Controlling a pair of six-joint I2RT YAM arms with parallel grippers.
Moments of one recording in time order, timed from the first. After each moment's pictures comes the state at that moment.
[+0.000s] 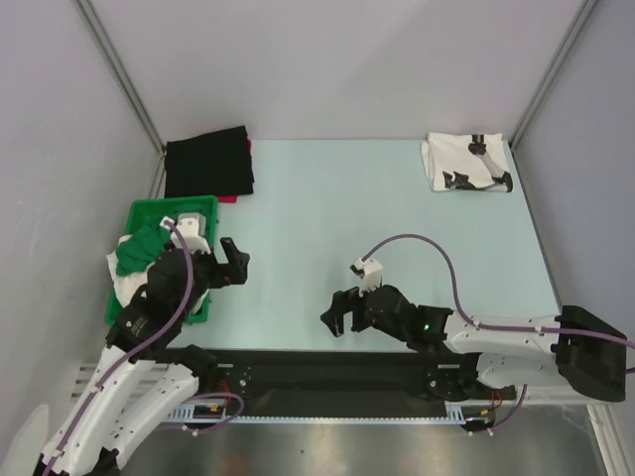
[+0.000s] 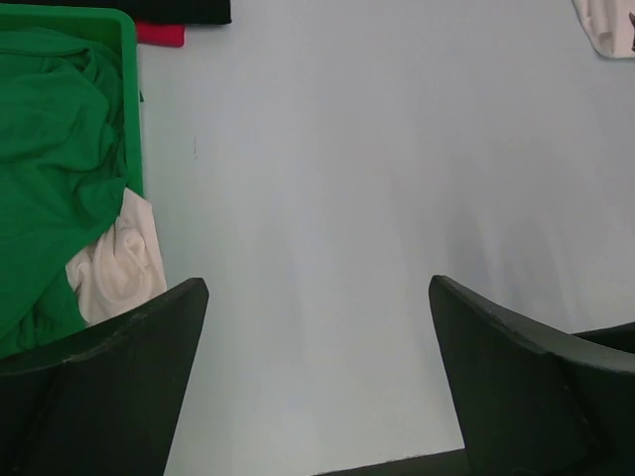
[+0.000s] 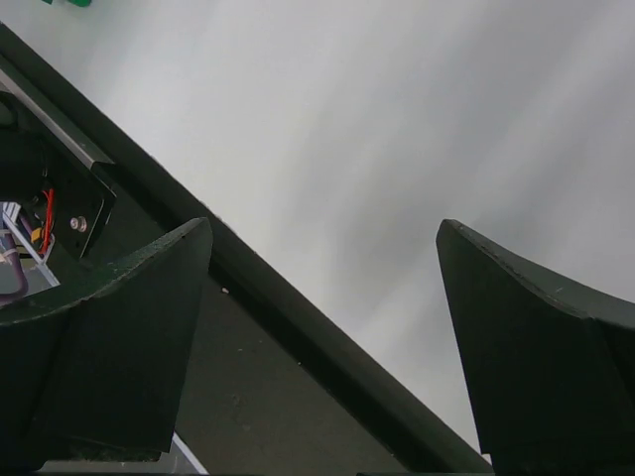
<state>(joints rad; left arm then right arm) -0.49 0.54 0.79 -0.68 -0.25 -0.36 1.18 1.14 0.47 0.17 0.27 0.66</state>
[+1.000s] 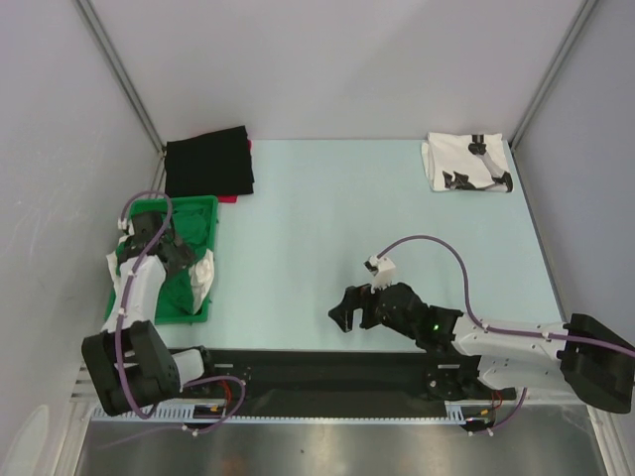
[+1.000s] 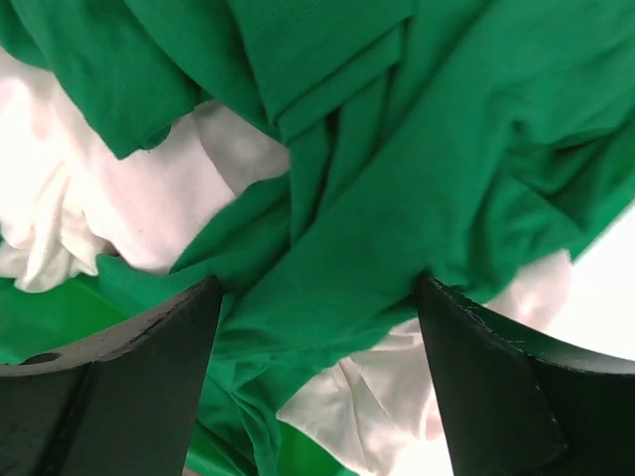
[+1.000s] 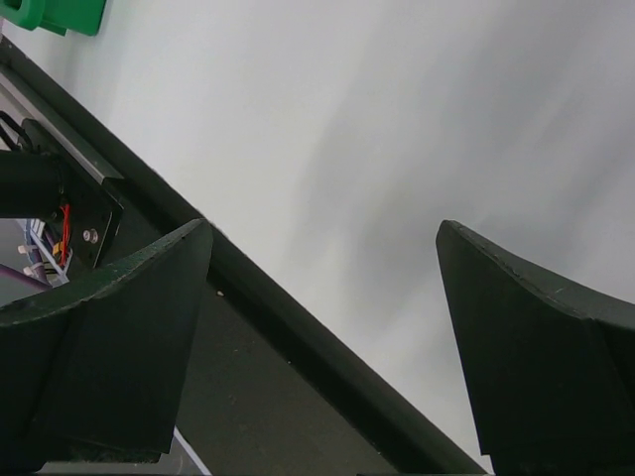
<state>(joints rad) 0.28 1.18 0.80 -0.61 -0.22 -0.39 1.10 1.07 0.38 0.23 0.20 0.70</state>
